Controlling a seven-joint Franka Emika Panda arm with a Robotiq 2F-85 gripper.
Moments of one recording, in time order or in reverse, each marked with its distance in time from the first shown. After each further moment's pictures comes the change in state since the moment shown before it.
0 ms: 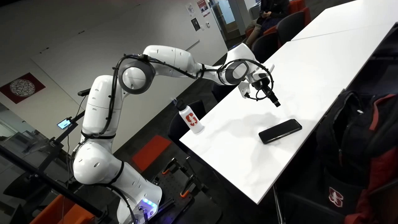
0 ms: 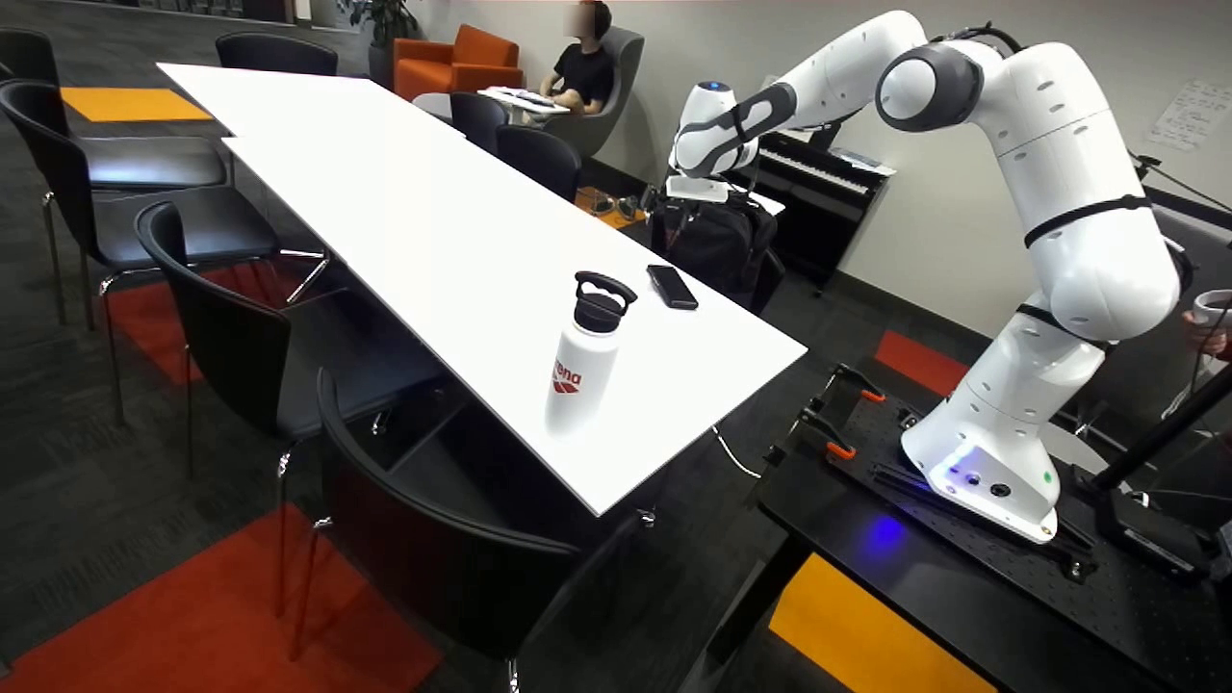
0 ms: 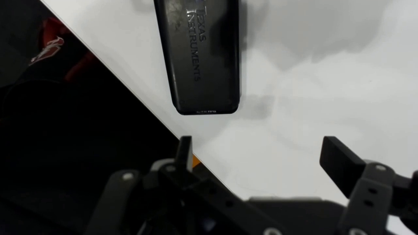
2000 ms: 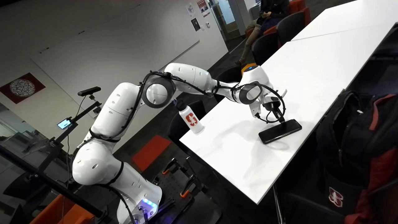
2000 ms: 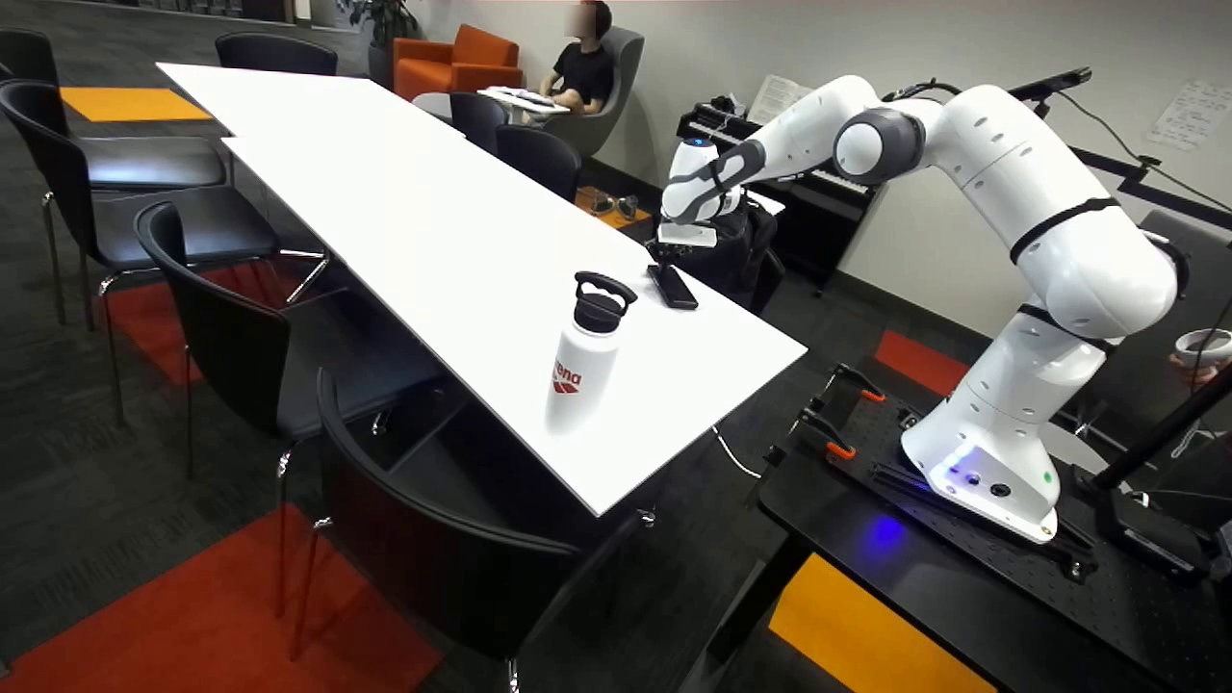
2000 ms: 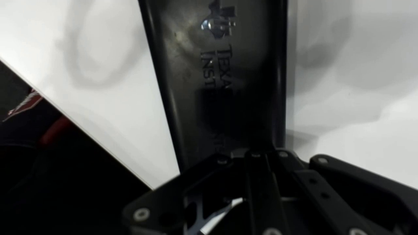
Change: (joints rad) arm -0.046 0.265 -0.002 0.183 0.071 -0.014 -0.003
